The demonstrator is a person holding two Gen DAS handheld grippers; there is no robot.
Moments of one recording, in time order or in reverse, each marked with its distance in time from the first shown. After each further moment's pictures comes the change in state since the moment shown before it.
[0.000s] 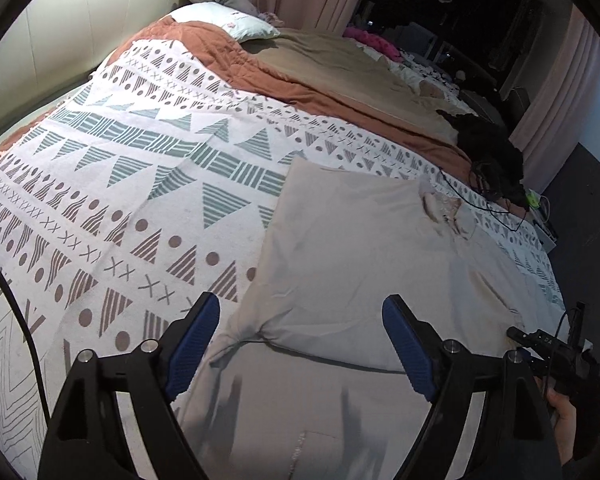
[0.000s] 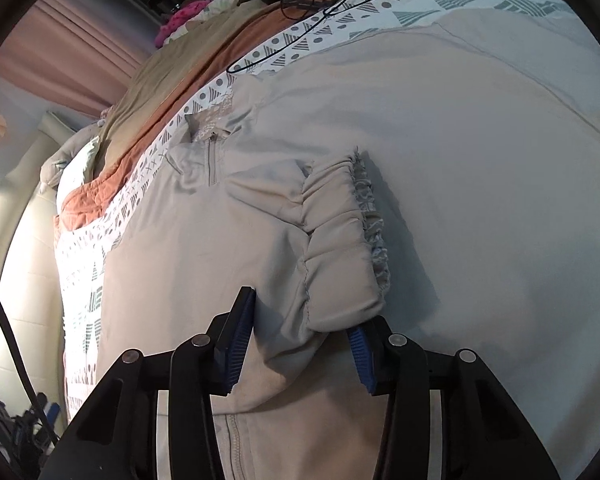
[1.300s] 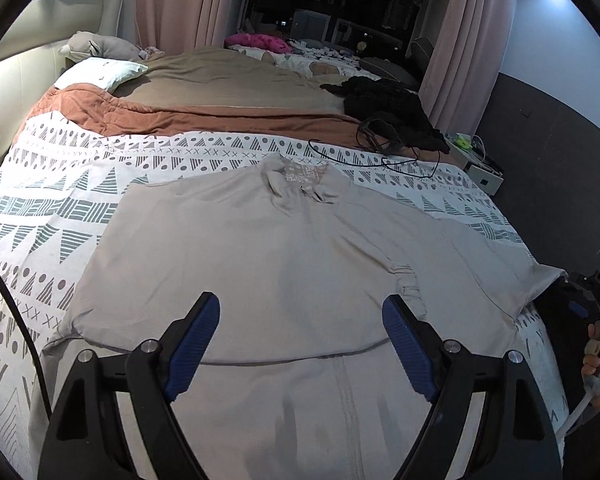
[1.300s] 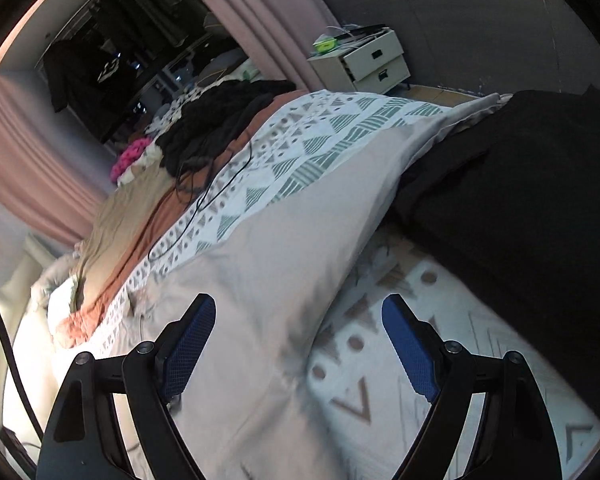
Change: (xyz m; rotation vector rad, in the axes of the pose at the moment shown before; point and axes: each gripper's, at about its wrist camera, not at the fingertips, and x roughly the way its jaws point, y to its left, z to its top) left arm -0.003 -0.203 -0.051 0.268 -0.009 -0.126; right arm -0.268 -0.204 0.005 0.182 -0.365 -0.074
